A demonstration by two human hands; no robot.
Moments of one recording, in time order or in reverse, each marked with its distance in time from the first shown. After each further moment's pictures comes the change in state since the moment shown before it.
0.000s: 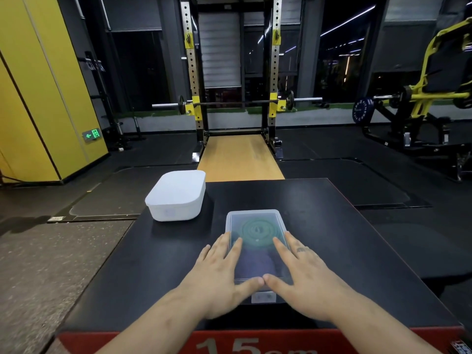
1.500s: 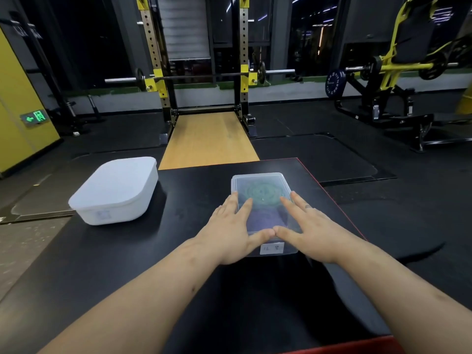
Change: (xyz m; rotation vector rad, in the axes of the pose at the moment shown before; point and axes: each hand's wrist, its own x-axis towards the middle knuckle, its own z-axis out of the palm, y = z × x) left_hand 0.144 0.091 -0.013 -0.117 -0.061 0.073; right_hand 0.069 0.124 -0.054 0.116 0.005 0.147
